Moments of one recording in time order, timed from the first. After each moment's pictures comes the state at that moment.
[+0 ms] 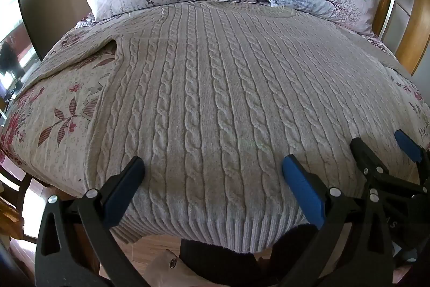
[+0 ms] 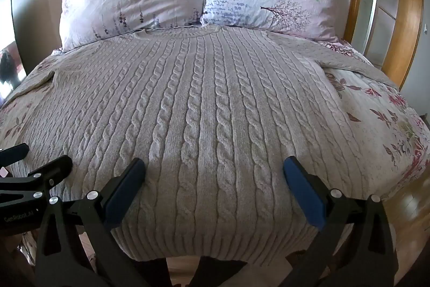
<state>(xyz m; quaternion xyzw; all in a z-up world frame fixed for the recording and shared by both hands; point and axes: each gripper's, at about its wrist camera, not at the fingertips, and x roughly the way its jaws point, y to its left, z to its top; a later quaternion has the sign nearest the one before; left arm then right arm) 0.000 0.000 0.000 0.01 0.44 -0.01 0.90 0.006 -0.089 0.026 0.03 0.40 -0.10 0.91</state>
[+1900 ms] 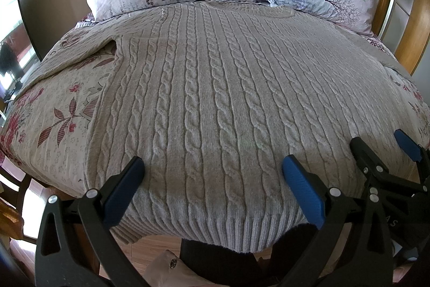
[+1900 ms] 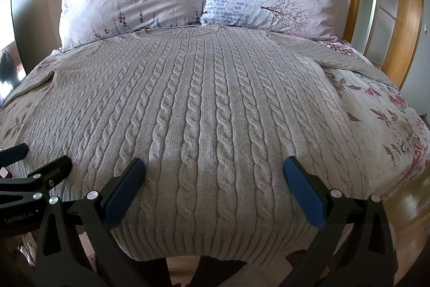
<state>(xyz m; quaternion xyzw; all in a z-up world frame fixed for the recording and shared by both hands) 0.000 0.000 0.000 0.01 0.44 -0.01 0.90 0.006 -0.089 0.025 0.03 0.40 -0.10 0.91</state>
